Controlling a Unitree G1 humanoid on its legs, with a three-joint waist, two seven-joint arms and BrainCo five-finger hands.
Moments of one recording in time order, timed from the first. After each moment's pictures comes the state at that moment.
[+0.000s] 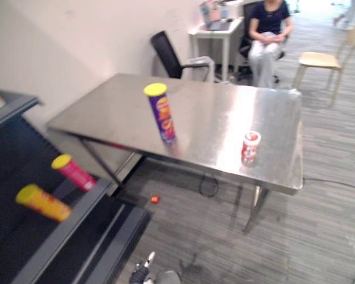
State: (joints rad) left arm 0.09 0.01 0.32 1.09 -0.31 -0.15 -0.04; right arm 0.16 -0.03 -0.57 1.14 0.31 -0.11 0.03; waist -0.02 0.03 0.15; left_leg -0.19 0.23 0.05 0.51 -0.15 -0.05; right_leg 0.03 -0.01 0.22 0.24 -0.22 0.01
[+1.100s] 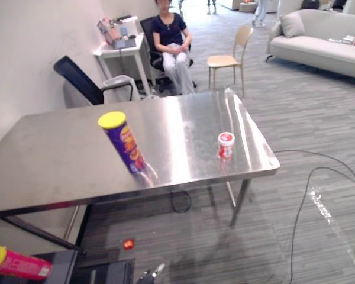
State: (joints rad) left arm 0.07 0.07 0.16 1.22 -0.21 -0.14 -0.05; right arm 0.14 -0.07 -0.62 1.23 0.27 -0.11 0.05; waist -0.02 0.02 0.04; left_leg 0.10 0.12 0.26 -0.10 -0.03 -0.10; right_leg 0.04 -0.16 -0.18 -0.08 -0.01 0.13
